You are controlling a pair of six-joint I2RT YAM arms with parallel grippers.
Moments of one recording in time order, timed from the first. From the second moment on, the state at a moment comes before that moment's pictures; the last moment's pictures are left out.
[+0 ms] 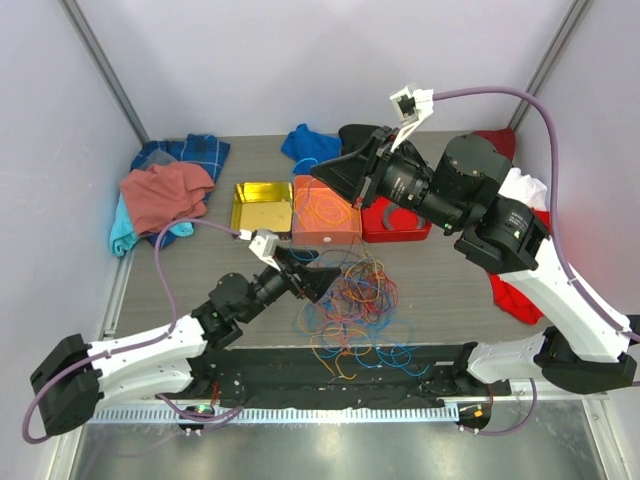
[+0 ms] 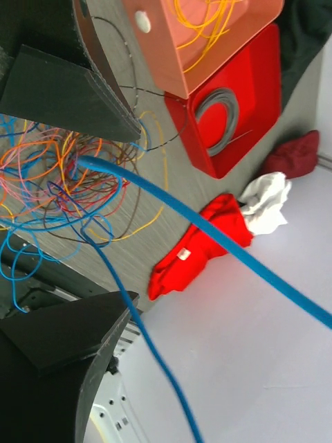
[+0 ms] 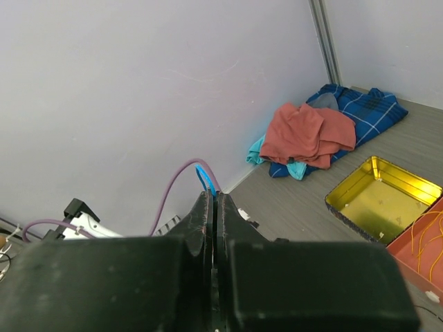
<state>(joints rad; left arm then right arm) -0.96 0.91 0.37 0.70 -0.10 -0.52 0.97 1.27 1.81 -0.45 -0.01 0.46</state>
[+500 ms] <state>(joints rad) -0.97 0.90 0.46 0.65 -0.10 -0.50 0.97 1.19 1.69 -0.44 0.00 0.47</state>
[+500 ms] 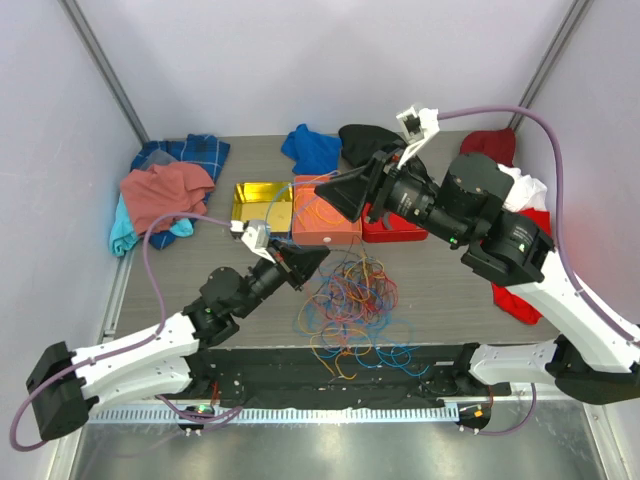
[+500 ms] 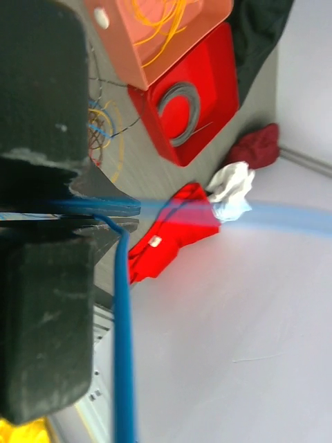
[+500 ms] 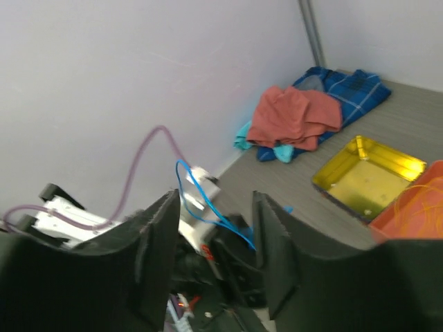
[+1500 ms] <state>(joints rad) -0.97 1.11 1.78 -0.21 -0.47 -0.10 0.97 0.86 1.05 -0.43 0.25 0.50</state>
